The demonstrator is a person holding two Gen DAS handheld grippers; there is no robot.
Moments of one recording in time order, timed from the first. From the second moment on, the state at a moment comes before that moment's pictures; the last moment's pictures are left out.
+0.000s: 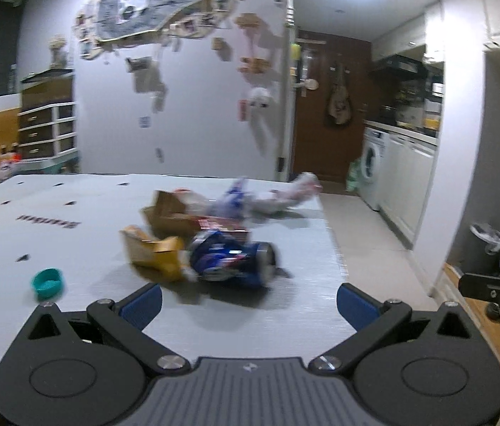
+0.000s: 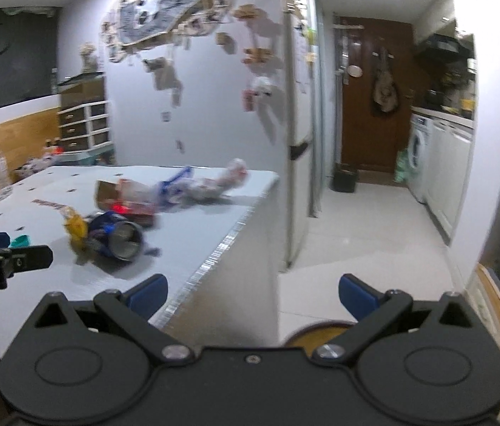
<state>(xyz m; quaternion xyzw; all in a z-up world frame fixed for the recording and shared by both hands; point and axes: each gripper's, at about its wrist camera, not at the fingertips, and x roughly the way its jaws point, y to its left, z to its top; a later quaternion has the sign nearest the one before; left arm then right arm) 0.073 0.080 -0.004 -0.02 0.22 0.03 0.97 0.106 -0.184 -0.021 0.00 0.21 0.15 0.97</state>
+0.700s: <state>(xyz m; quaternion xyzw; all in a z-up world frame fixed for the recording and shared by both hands) 0.090 0.243 -0.037 -0.07 0.26 0.13 0.96 0.141 0.002 -0.030 -0.22 0.17 0.26 0.92</state>
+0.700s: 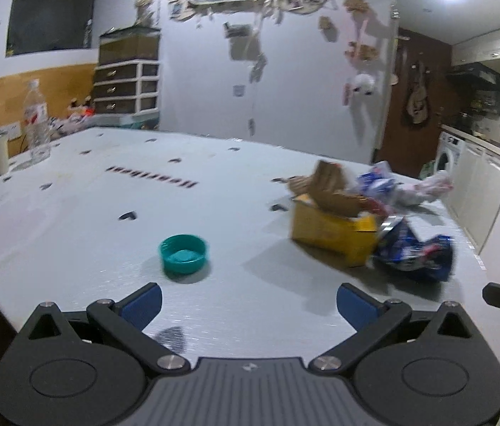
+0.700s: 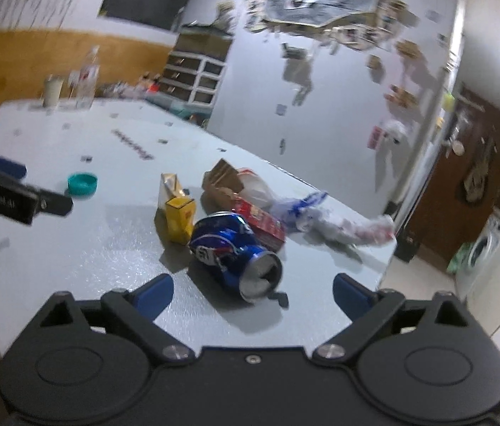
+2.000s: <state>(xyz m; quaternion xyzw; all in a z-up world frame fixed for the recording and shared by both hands) 0.180 0.317 -0.074 -0.04 0.30 0.15 0.94 0.286 0.084 -0.028 -0.26 0.35 0.35 0.83</state>
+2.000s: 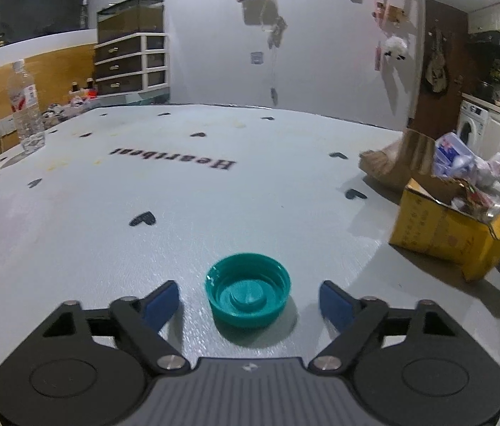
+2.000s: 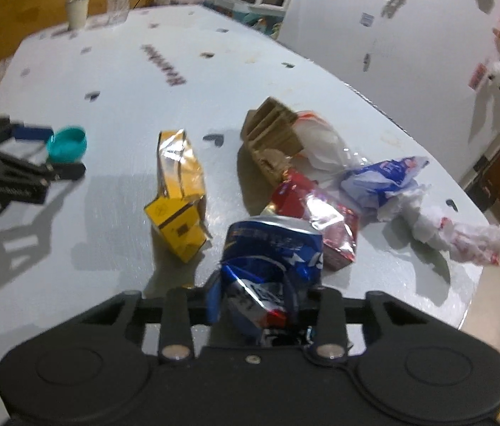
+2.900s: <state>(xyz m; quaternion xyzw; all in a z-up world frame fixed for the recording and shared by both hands) 0.160 0.182 -0.047 -0.05 0.27 -0.03 0.96 0.258 -0.014 -0.017 0.05 0.40 0.38 0.83</state>
